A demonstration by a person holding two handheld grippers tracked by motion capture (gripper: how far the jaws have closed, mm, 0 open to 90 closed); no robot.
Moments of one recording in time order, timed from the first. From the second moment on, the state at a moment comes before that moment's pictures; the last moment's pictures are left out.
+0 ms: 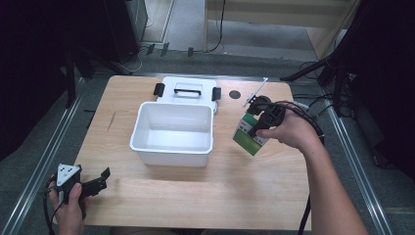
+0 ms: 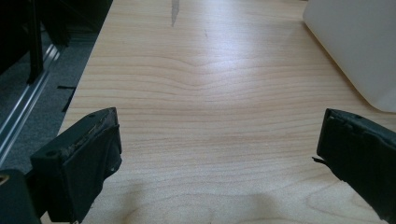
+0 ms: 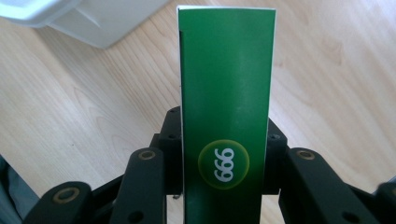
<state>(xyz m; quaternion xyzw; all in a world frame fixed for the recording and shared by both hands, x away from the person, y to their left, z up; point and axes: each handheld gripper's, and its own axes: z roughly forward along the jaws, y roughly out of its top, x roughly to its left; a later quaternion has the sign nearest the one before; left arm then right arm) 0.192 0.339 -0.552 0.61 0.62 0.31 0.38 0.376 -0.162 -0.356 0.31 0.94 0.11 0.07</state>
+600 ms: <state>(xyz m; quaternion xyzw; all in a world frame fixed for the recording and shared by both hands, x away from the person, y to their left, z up) 0.192 0.339 -0.552 0.61 0.62 0.30 0.38 0.380 -0.139 -0.303 0.27 0.95 0.14 0.09</state>
